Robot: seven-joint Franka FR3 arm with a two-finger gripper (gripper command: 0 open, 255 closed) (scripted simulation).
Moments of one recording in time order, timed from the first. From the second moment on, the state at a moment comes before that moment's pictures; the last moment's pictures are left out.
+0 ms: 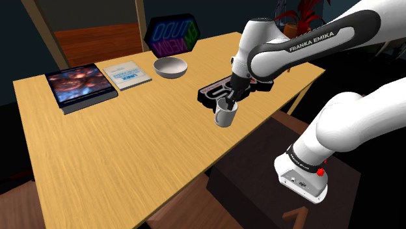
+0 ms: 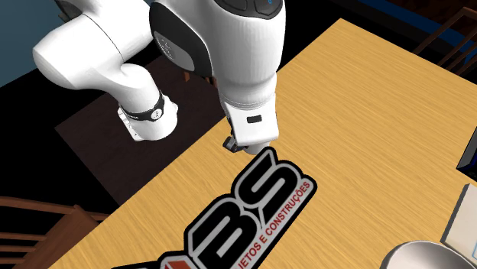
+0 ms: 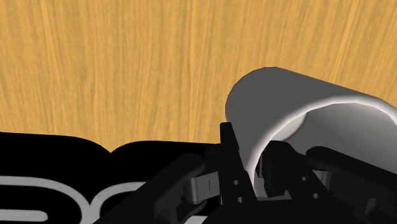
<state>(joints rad) 0.05 -0.53 0.16 -2.82 0.17 2.31 -0.03</state>
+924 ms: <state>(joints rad) 0.05 -0.62 0.15 -2.74 0.15 2.13 -0.02</state>
